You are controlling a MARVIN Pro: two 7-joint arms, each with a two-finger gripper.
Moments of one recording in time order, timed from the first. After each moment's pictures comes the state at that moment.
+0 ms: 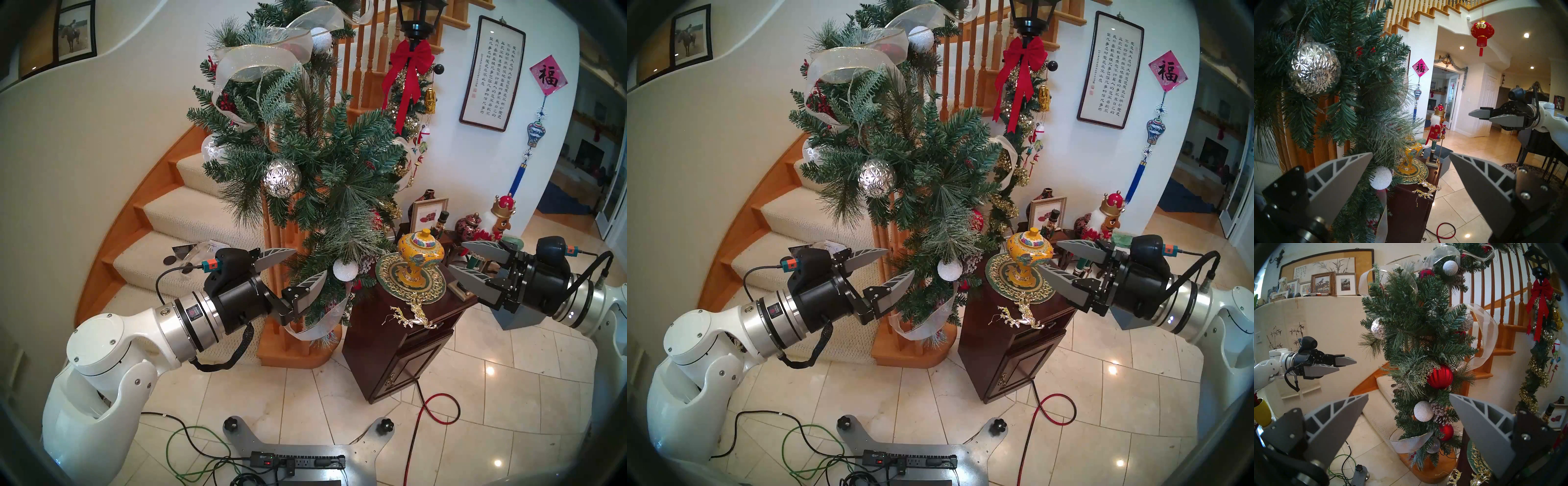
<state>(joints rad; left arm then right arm) 2.08 -1.06 -1.68 -2.42 -0.61 0.35 -0.52 -2.17 -1.01 2.39 -2.21 0.78 0.46 1.06</state>
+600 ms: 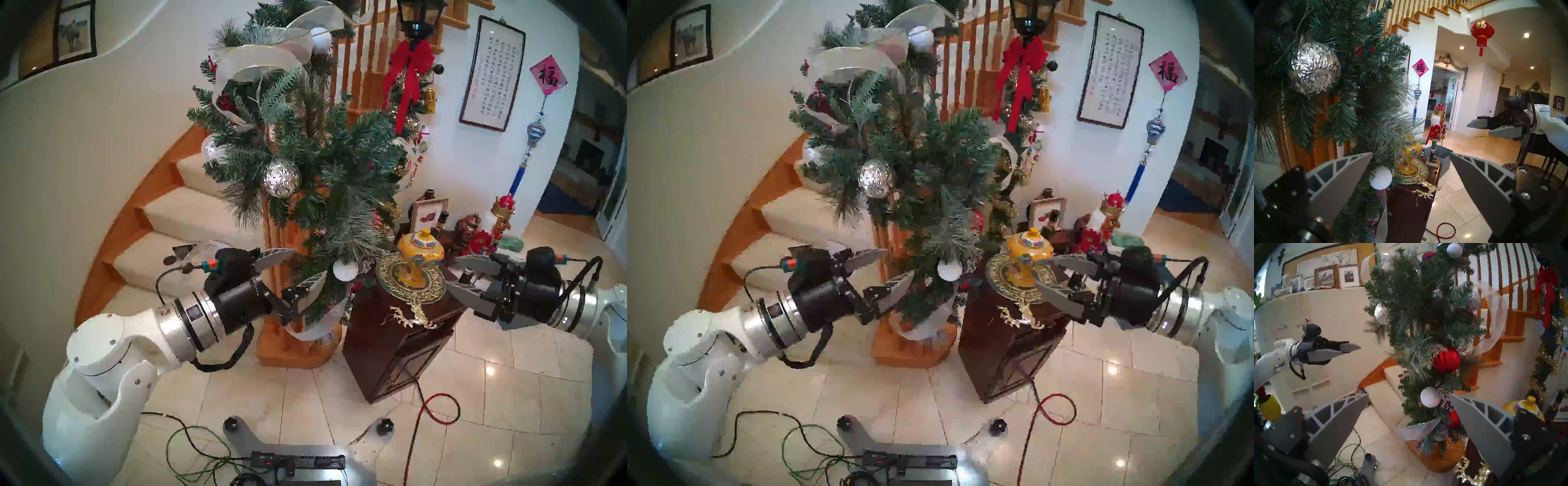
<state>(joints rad) 2.08 -1.06 -1.68 -2.42 -0.61 0.35 -0.52 -2.19 -0.94 2.33 -2.13 0.73 0.46 1.14</state>
